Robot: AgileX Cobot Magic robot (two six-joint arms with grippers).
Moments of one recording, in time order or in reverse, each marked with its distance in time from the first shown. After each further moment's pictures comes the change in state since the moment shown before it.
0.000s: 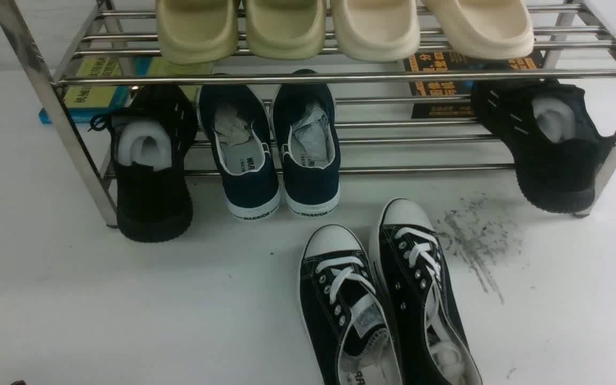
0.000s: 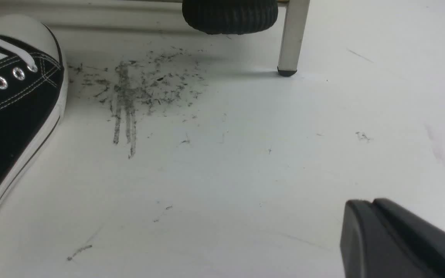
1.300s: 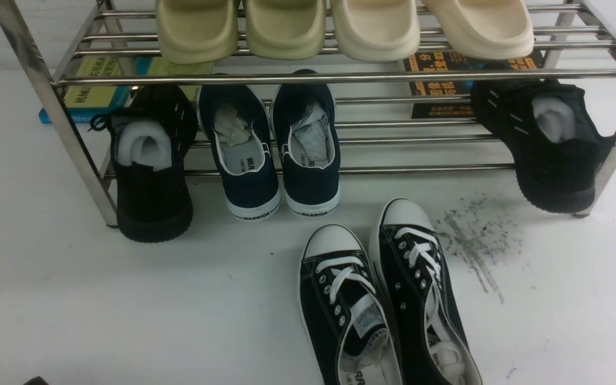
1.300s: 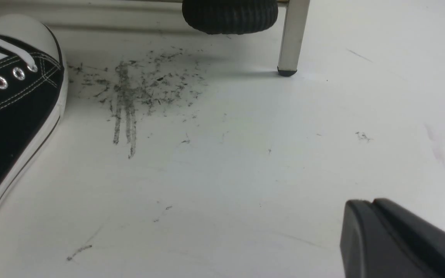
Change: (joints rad) right arm 0.000 0.000 0.000 -0.001 0.000 0.000; left arm 0.000 0.000 0.005 -0.233 -0.024 -0.171
